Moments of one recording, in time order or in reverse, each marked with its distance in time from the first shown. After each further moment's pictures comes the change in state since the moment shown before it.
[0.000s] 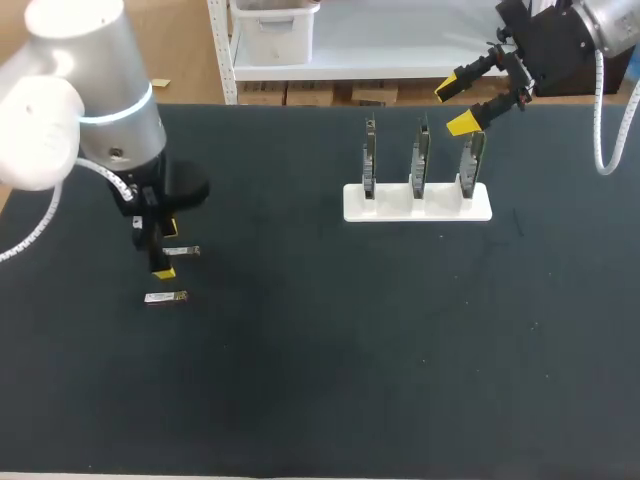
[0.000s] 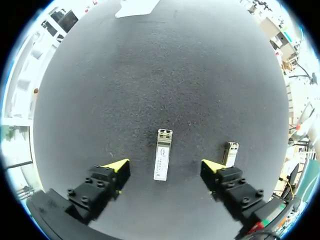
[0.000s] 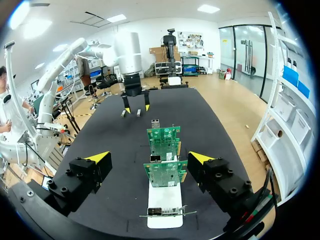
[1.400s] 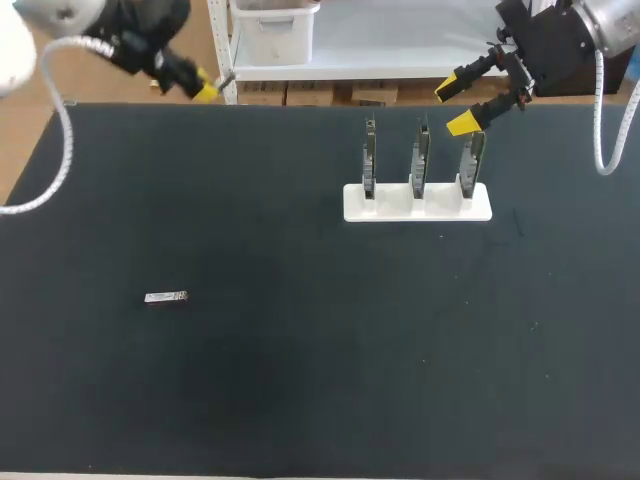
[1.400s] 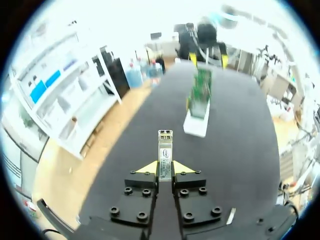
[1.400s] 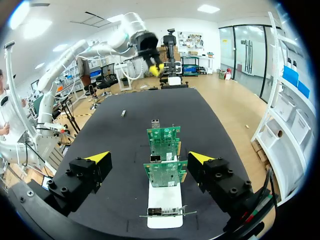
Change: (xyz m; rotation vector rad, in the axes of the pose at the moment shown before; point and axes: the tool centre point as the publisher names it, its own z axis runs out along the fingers) left arm -0.116 0.113 -0.197 -0.214 -0.648 -0.160; right arm 0.000 0.000 0.000 0.000 0.000 0.000
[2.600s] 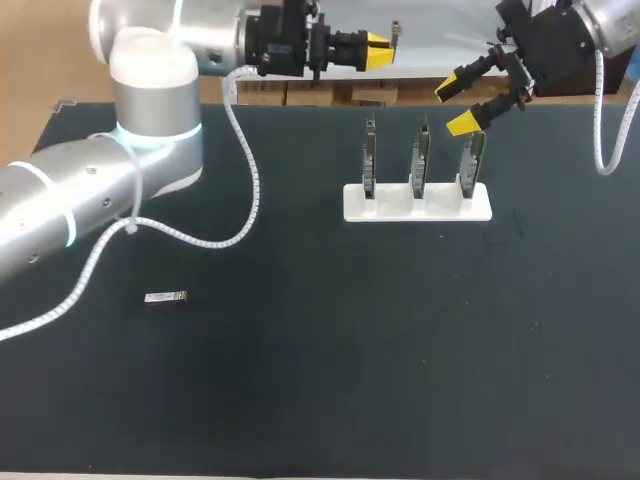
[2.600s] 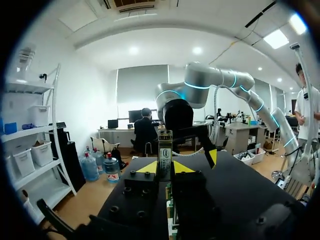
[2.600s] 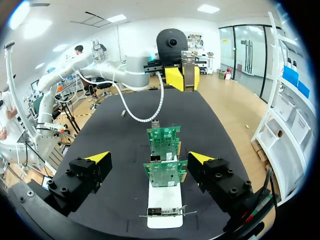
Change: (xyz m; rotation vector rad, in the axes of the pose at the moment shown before) left arm -0.202 -0.062 0.127 0.404 -0.811 0.139; right arm 0.000 0.000 0.000 0.000 0.000 0.000
